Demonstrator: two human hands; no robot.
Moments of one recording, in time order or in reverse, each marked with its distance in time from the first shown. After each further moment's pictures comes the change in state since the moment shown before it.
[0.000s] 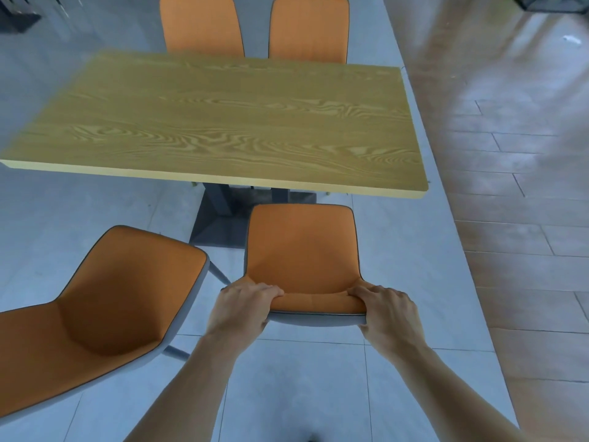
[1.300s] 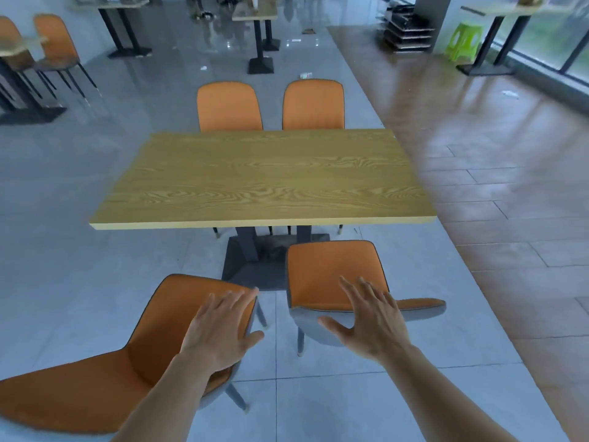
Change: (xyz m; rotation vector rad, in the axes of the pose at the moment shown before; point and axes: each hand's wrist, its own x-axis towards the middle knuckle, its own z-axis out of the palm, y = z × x) left_hand -0.120 -0.179 -0.095 0.096 -0.005 0.029; right_hand -0.056 -0.199 -0.062 0.178 -0.016 0.066
